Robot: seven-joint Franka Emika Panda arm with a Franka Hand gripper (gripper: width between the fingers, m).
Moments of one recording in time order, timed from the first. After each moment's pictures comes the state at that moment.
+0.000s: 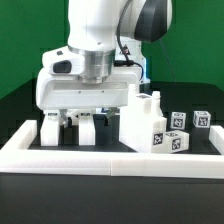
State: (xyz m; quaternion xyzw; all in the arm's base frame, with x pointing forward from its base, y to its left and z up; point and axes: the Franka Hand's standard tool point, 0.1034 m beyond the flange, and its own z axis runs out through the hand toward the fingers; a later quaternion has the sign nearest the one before) arm 0.487 -0.103 0.012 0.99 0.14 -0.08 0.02
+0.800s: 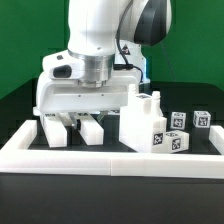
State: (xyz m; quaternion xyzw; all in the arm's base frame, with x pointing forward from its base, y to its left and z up) arm 0.484 -0.103 0.007 0.99 0.14 -0.08 0.02
